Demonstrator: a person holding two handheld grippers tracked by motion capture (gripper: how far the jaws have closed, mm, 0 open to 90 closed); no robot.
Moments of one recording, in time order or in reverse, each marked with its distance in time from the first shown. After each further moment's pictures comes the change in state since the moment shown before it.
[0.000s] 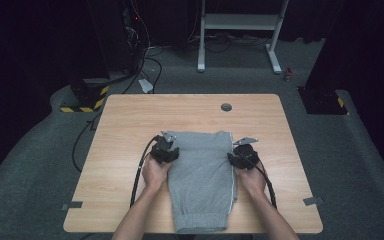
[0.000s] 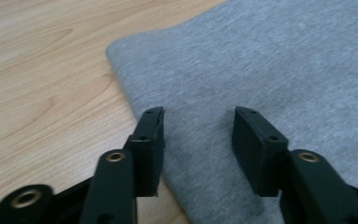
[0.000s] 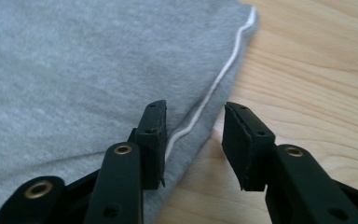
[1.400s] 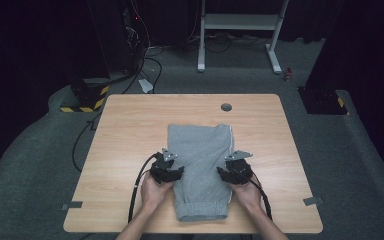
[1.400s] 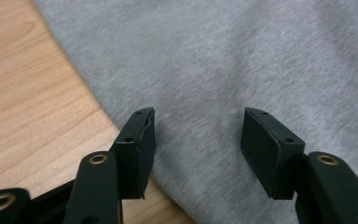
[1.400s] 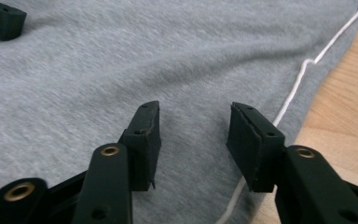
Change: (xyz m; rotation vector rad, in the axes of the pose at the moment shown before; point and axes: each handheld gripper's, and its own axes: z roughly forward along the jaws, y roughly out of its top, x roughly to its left) left arm -0.029 -0.049 -0.041 -0.035 -0.140 0.034; right arm 0.043 -0.026 -0.020 -0.036 0.140 -0.090
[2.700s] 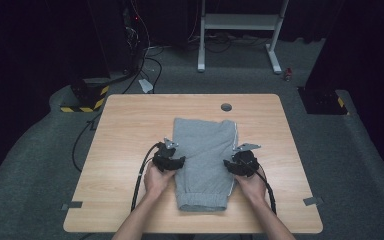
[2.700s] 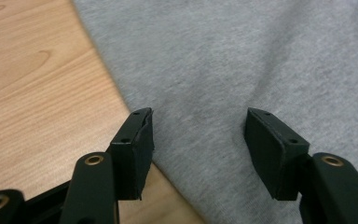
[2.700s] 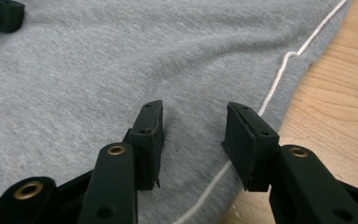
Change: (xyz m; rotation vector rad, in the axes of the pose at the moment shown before) left arm 0.019 0.027 0.027 0.007 0.023 -0.031; right arm -0.035 0.007 0.004 0.003 0.002 0.072
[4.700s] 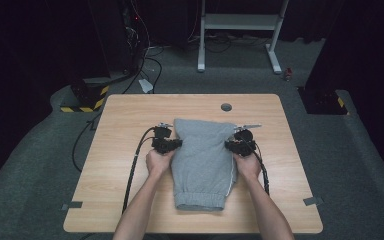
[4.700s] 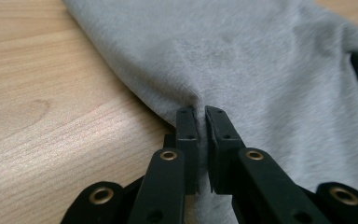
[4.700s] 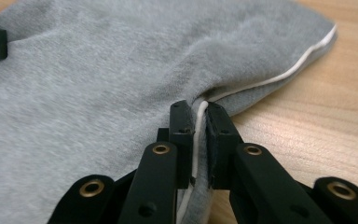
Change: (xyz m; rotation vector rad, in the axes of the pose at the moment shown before) left arm 0.041 0.041 0.012 -0.018 -0.196 -0.214; right arm -0.034 0.049 0.029 0.016 0.041 0.188
